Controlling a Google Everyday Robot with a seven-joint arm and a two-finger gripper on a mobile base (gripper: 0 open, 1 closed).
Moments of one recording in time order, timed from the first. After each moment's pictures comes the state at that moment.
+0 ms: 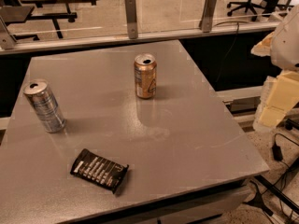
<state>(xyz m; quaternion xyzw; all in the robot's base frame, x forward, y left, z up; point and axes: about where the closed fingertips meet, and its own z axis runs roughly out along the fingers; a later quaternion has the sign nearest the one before) 0.438 -0.217 0.976 -0.60 0.78 -0.03 0.16</state>
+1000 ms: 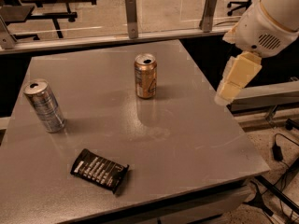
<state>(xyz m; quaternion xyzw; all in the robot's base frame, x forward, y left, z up) 0.508 -0.175 0.972 -0.59 0.78 0.01 0.22</state>
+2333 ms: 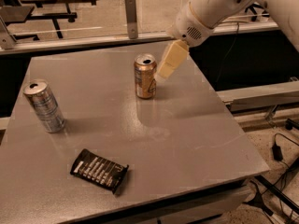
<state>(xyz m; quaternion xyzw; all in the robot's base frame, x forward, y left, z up) 0.617 -0.052 0.945 -0.62 0.72 0.11 0.29</state>
